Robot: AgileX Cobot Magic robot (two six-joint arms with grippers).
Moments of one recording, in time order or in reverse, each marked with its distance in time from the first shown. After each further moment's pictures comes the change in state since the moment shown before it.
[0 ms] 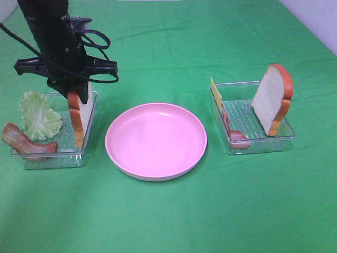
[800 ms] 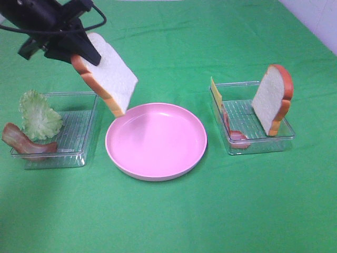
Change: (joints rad) left arm 0.247 -0.047 0.000 -0.781 0.066 0.654; right arm 0.000 0.000 0.000 0.000 0.000 0.000
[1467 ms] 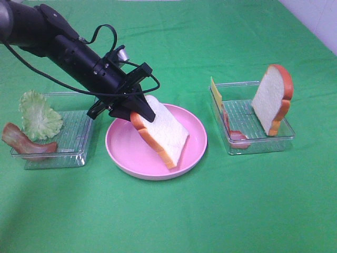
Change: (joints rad) left arm -0.153 0.290 0.005 -0.194 -0.061 0.077; right arm 0.000 0.000 0.000 0.000 0.000 0.000
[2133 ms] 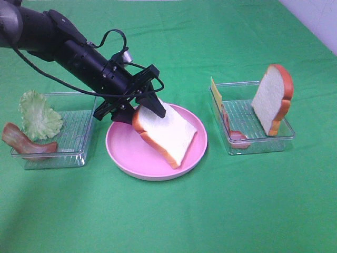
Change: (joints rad) left arm -0.021 0.010 0.000 -0.013 -0.078 -0.033; right arm 0.000 0.000 0.000 0.000 0.000 0.000
